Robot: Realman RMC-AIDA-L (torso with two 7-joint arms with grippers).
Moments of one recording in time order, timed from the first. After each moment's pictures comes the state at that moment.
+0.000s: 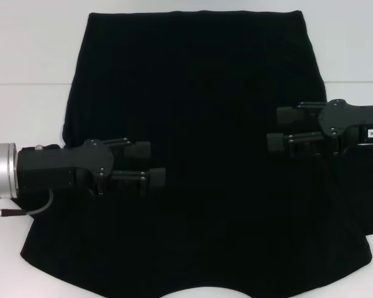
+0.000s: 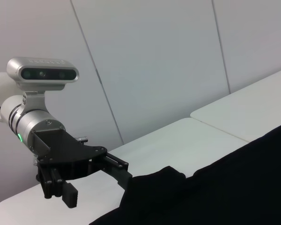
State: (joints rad) left arm -0.59 -2.07 0.53 0.73 2.07 1.79 -1.57; right arm 0.69 2.00 -0.65 -0.77 -2.04 -1.69 1.66
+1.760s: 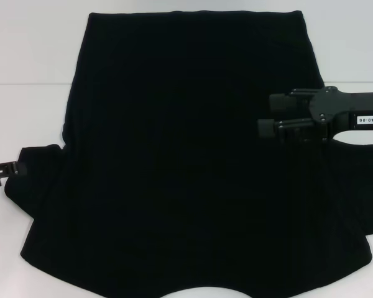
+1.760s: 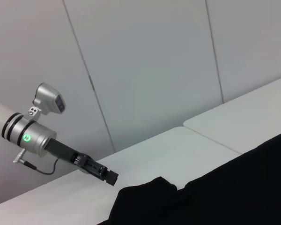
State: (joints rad) left arm -0.50 -2.01 0.26 0.88 2.47 1.44 -2.22; right arm 0.72 2.01 -0.64 -0.77 -2.04 -1.65 1.66
